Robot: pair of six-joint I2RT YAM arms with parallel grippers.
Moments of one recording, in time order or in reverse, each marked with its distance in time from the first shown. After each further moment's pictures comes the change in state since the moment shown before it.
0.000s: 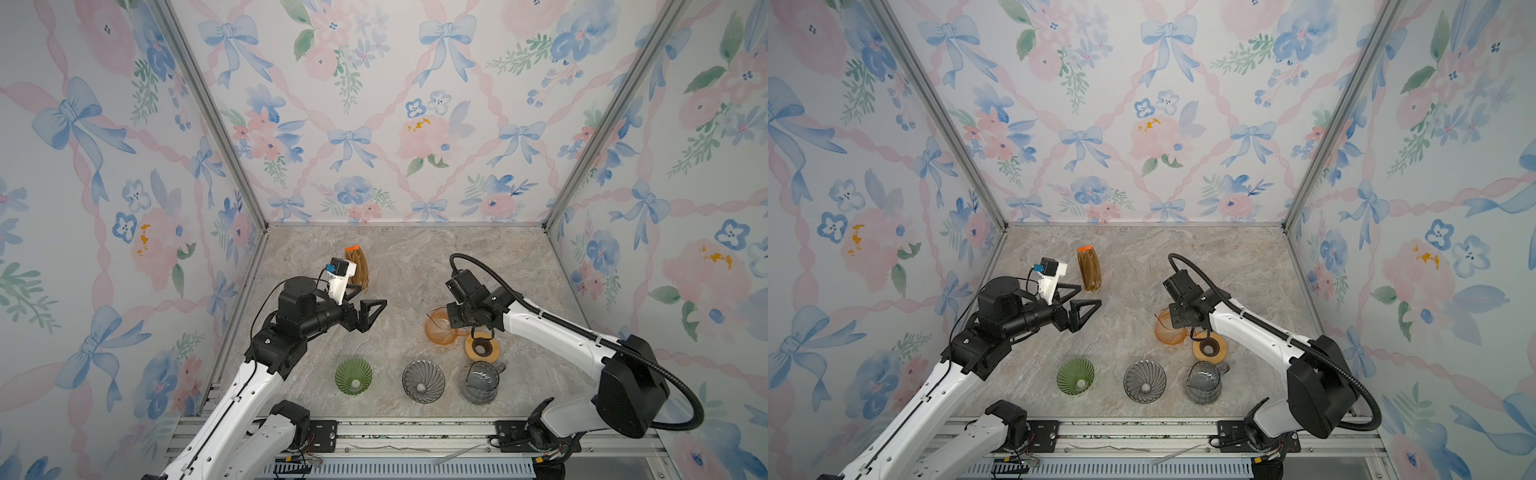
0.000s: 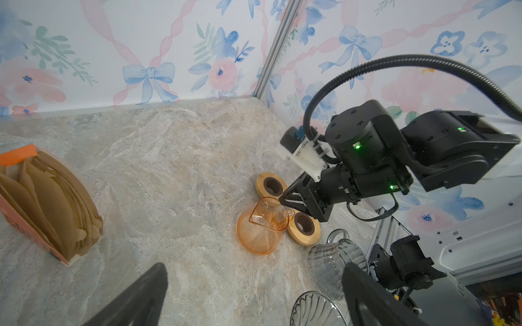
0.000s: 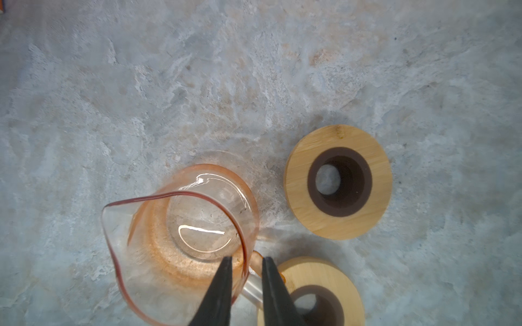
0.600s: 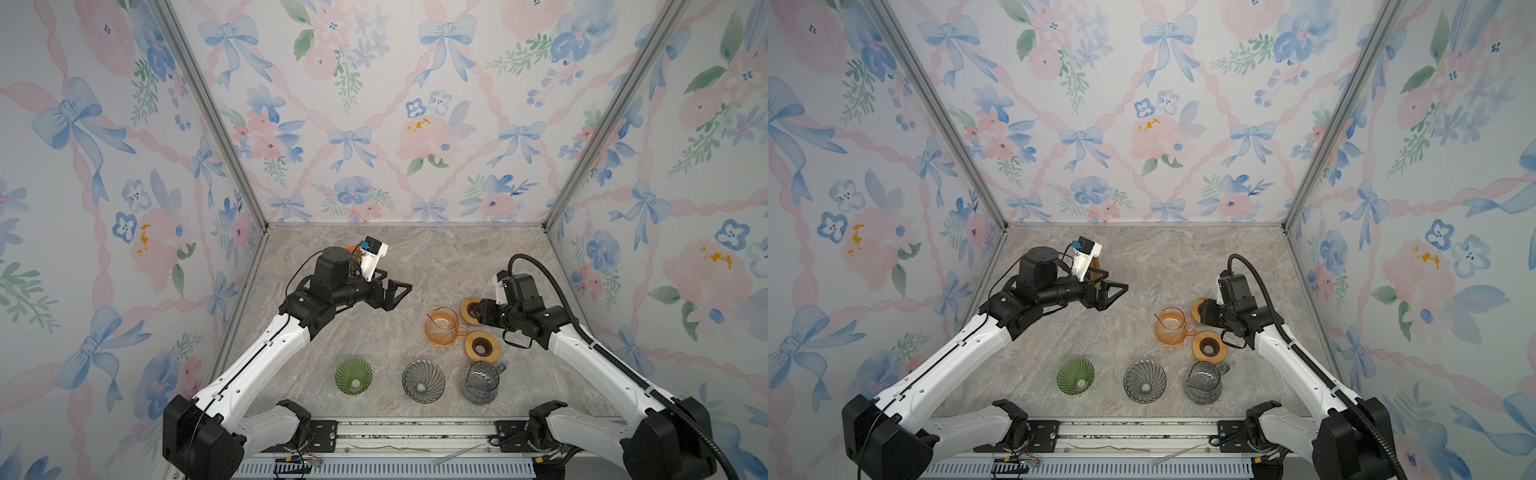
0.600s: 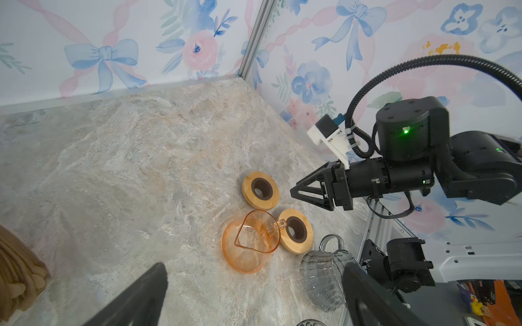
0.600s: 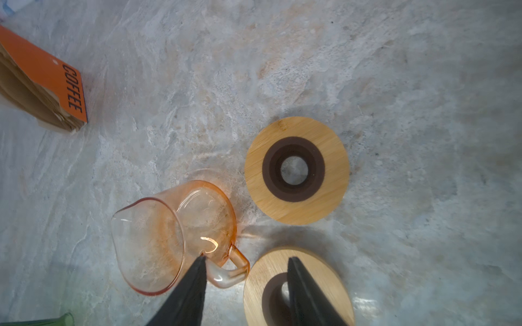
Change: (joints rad) left arm -0.119 0.347 0.251 0.016 -0.031 0.009; right arm -0.385 -0.306 -0.277 0.182 -0.351 0.070
